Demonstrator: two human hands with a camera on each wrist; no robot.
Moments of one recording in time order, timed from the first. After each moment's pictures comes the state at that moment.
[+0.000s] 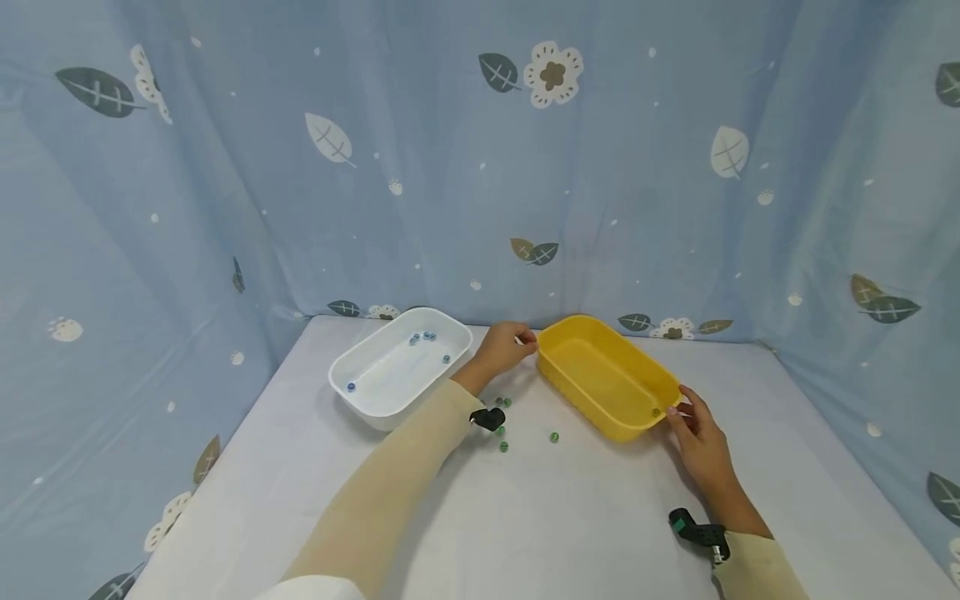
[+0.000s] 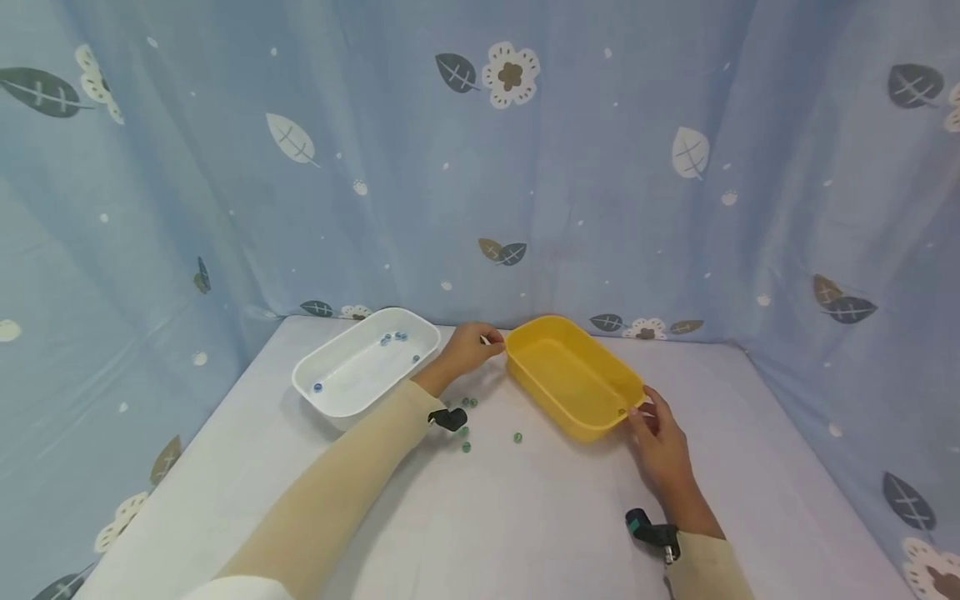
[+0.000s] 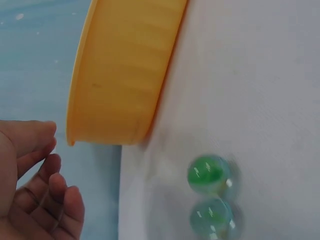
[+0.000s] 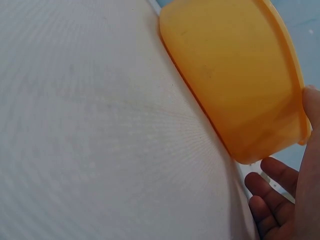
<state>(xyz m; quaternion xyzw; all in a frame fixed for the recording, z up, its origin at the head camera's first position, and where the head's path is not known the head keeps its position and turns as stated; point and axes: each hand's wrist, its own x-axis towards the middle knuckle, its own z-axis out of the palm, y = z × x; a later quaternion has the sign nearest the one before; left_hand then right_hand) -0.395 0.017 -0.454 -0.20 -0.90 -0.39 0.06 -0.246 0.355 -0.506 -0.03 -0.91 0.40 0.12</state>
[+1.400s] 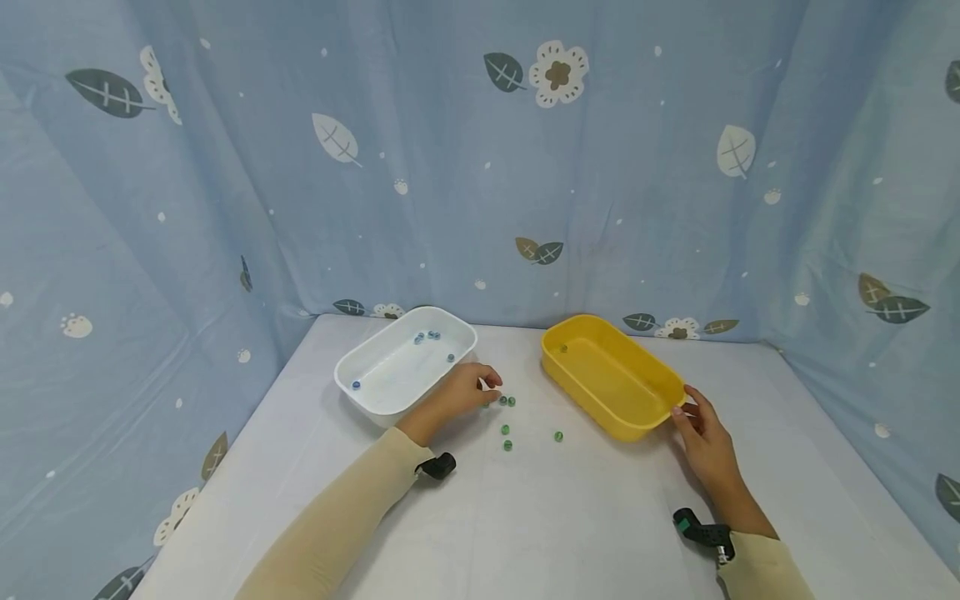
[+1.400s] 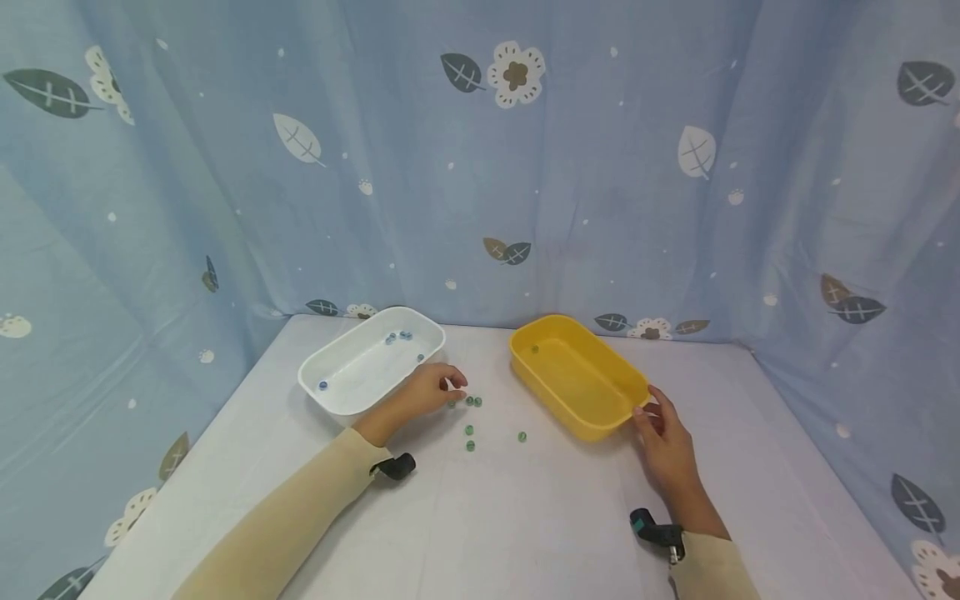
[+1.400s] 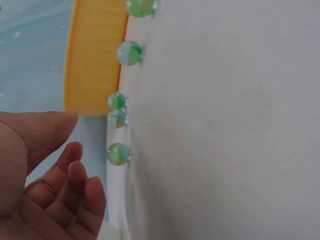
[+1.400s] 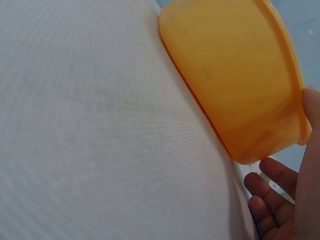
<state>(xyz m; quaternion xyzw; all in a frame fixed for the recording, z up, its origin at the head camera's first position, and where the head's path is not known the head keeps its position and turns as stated) -0.320 -0.056 -0.466 -0.20 -0.92 -0.35 -0.05 -0.243 0.353 -0.503 -0.03 -0.91 0.39 0.13</state>
